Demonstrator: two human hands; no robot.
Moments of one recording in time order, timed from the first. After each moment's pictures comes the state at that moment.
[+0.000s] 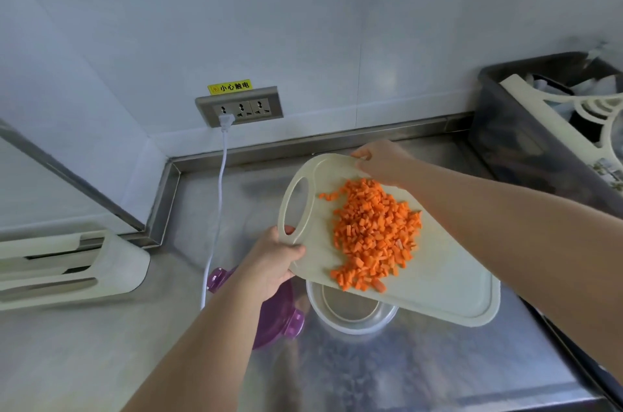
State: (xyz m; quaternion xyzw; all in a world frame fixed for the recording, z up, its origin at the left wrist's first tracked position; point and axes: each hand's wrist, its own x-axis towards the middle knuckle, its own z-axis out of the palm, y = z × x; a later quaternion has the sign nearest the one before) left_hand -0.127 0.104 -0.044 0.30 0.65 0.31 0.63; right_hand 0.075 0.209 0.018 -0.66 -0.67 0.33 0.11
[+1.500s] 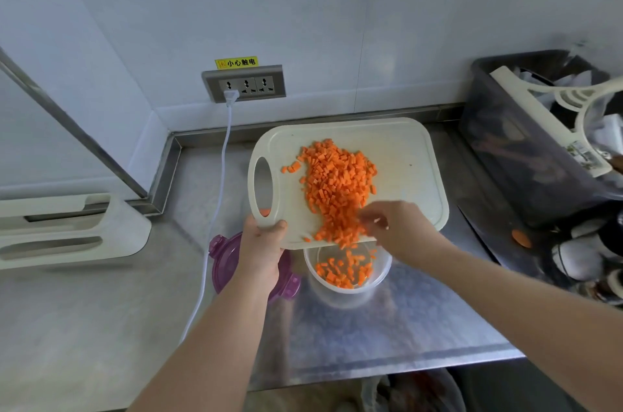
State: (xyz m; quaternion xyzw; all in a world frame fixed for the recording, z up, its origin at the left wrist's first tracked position) left_hand -0.129 0.057 -0.055 0.23 0.58 0.53 0.57; right_hand 0.075 0.060 -0.001 -0.63 -0.68 0.34 0.16
